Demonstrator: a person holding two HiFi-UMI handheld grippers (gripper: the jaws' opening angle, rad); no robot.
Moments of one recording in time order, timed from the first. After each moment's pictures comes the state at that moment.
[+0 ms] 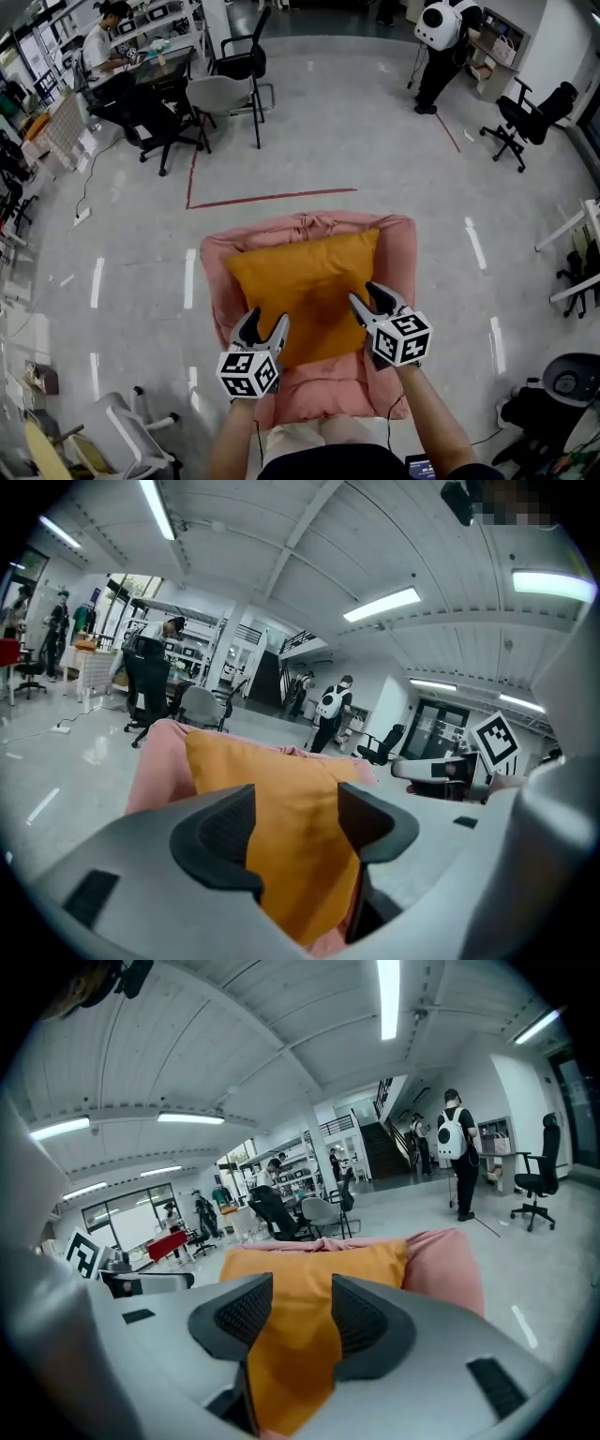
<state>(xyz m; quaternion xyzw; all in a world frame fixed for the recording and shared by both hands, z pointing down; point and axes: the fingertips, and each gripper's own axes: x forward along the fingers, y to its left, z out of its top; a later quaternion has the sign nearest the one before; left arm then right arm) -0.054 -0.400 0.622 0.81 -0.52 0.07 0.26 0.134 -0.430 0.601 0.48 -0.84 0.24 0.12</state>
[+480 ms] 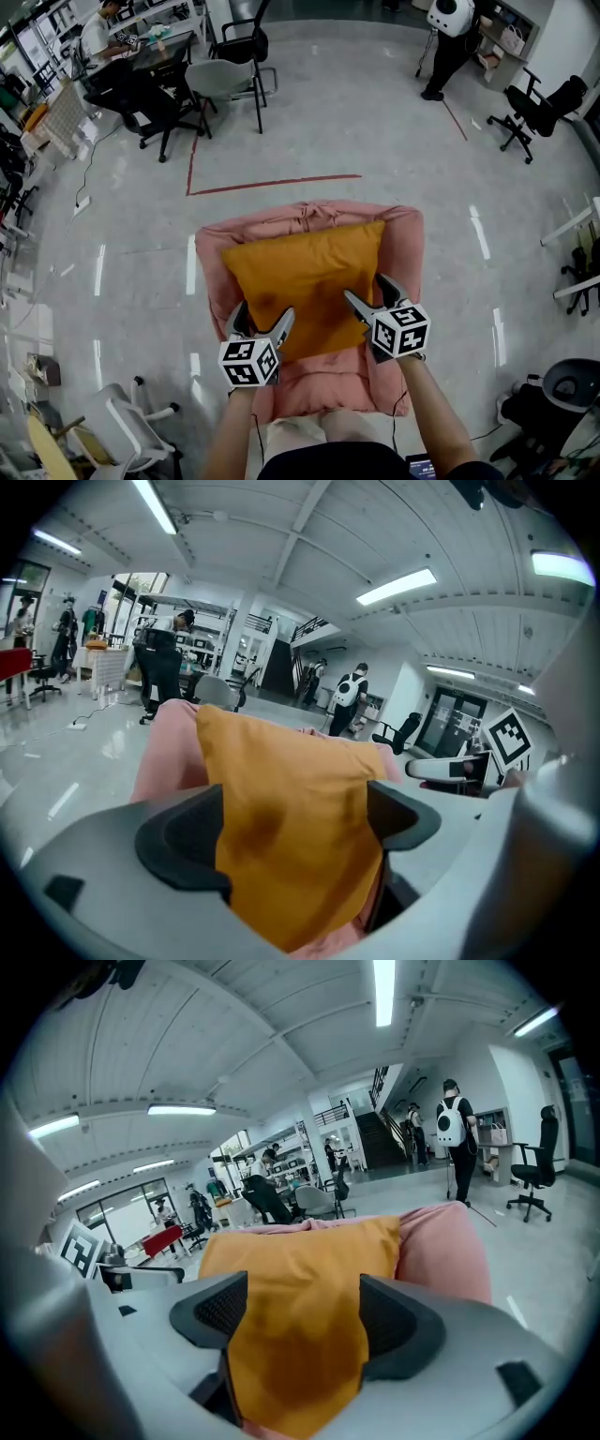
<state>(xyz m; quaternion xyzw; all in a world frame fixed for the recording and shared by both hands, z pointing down) -0.059 -0.420 0.659 0.78 -0.54 0.11 0.28 0.143 -0.449 0.642 0.48 -0.82 0.26 0.14</state>
